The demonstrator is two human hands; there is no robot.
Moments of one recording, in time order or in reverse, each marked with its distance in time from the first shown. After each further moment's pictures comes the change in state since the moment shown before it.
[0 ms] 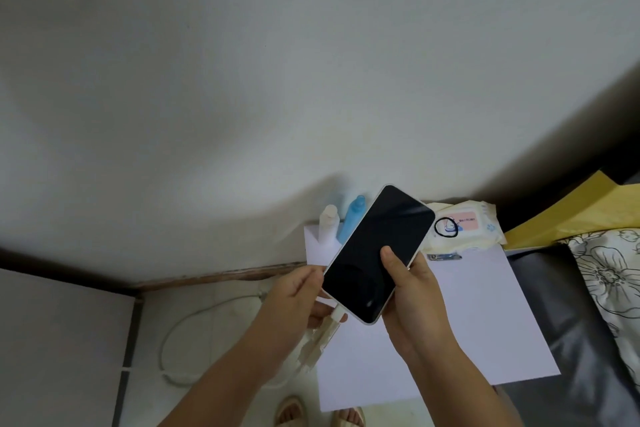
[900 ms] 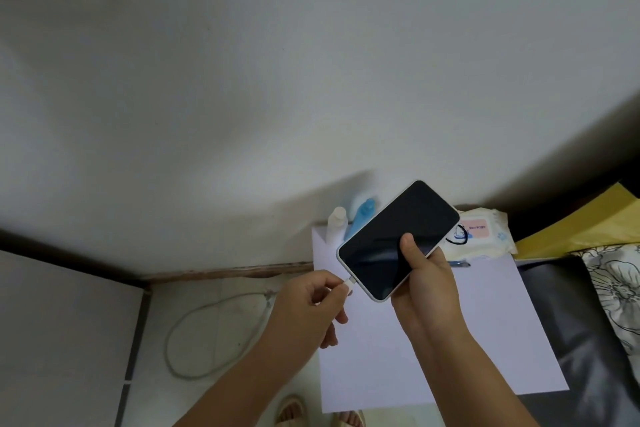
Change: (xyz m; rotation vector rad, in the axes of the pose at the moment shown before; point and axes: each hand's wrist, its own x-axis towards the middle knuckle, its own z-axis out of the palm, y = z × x) left_hand -0.002 0.000 0.006 0.157 0.077 0.117; right_hand 0.017 -0.013 0.008 0.144 0.077 -0.046
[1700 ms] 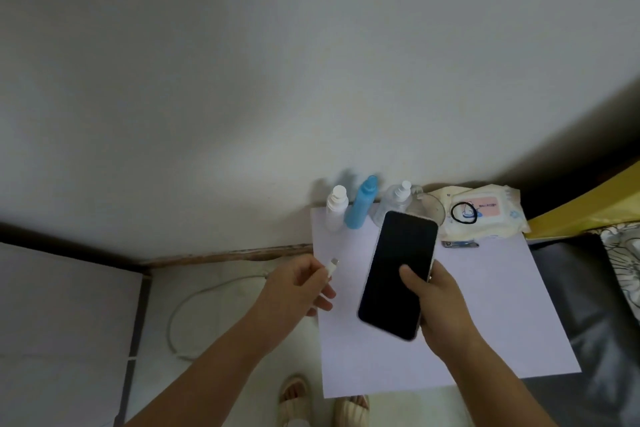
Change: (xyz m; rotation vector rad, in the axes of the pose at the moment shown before) left_hand 0.040 -0.047 -0.008 0.023 -0.074 -0.099; right_hand 0.032 0.033 -0.077 -0.588 -0.026 0.134
